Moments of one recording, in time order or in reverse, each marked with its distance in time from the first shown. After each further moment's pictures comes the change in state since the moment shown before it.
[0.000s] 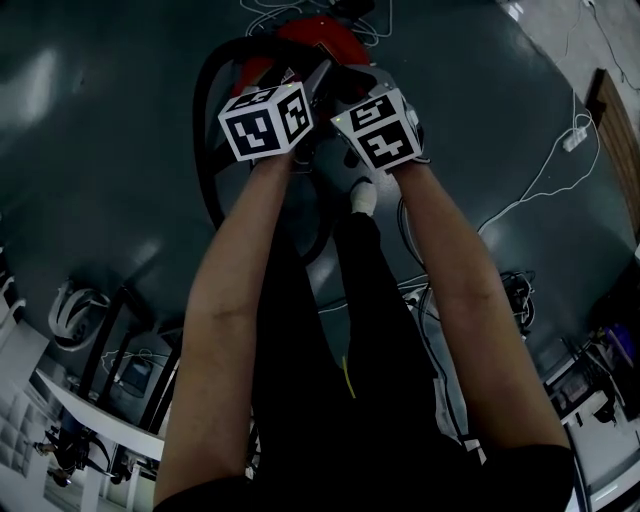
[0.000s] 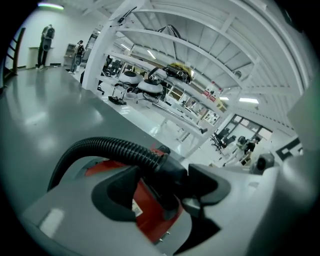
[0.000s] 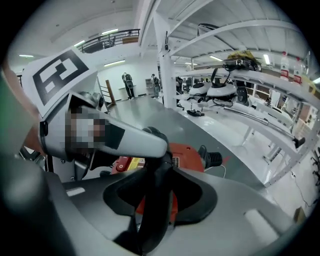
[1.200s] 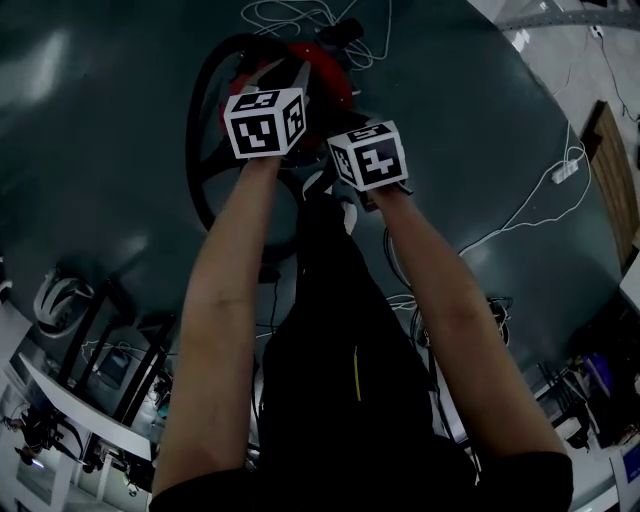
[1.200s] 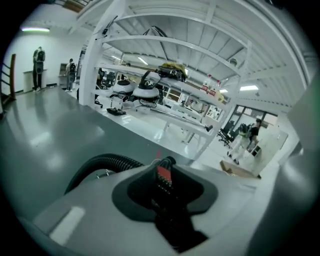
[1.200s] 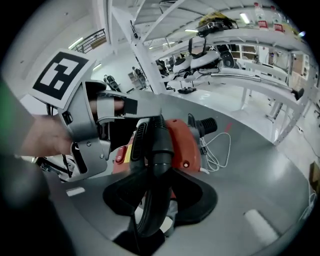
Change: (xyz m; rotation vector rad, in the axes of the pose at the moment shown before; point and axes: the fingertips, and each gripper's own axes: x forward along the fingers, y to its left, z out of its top) left arm 0.048 -0.003 0.036 0.139 -0.043 0.092; right arm 0.005 -0.021 -0.045 0.280 0.165 0.110
